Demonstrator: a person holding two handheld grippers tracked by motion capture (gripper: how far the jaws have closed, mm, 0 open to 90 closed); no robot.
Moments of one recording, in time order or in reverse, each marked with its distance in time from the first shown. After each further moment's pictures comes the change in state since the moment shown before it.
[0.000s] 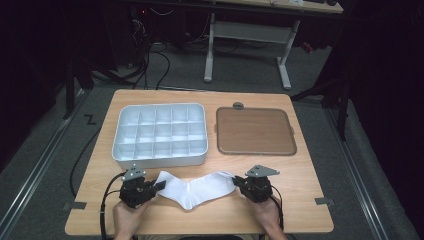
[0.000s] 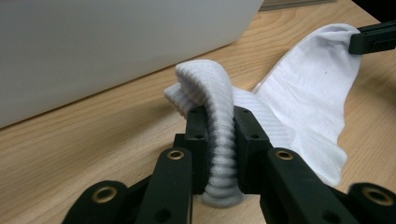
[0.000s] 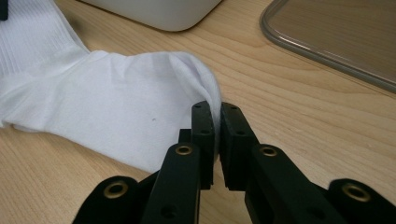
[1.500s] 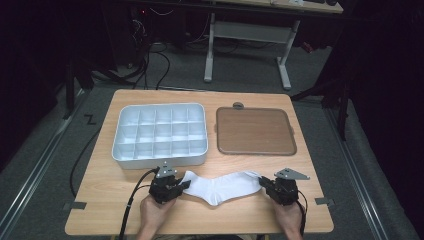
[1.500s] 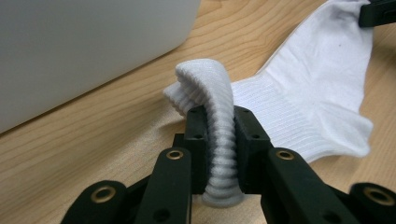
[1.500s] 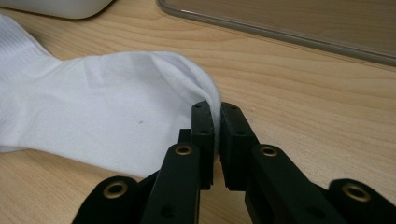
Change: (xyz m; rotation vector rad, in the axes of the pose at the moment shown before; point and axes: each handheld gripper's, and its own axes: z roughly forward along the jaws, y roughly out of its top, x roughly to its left) left arm -0.037 -0.034 0.057 0.071 -0.030 0.085; right arm -0.052 -0.037 -0.037 -0.018 -0.133 0.154
